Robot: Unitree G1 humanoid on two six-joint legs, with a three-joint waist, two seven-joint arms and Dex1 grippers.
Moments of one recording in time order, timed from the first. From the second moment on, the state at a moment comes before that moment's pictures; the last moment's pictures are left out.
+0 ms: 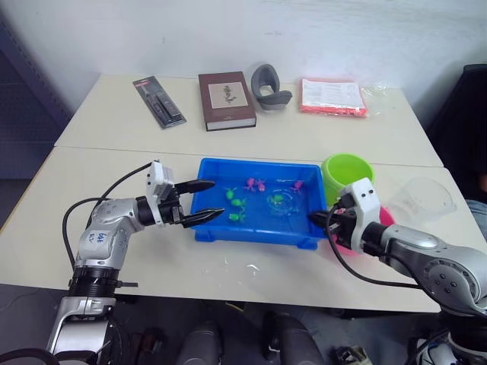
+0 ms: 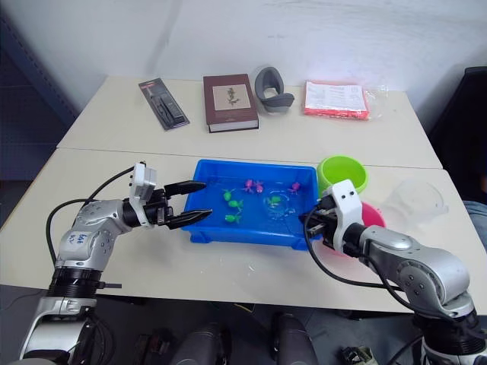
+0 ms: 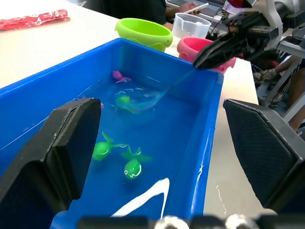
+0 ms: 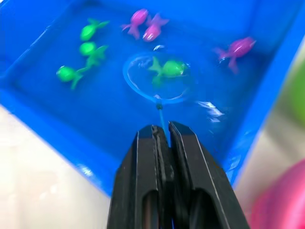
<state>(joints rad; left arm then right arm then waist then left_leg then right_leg) -0.47 0.51 0.07 0.19 -0.47 0.28 -1.14 -0.23 -0.69 -0.10 -0.48 0.95 1.08 0.17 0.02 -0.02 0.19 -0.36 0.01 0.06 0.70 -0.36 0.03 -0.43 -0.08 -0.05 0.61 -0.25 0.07</state>
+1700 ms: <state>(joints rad) -0.57 0.47 0.01 0.26 -0.46 0.22 -1.24 0.45 -0.64 -0.39 -0.88 0.40 0.38 0.48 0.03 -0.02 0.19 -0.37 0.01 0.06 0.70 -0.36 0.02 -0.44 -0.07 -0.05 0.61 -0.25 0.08</state>
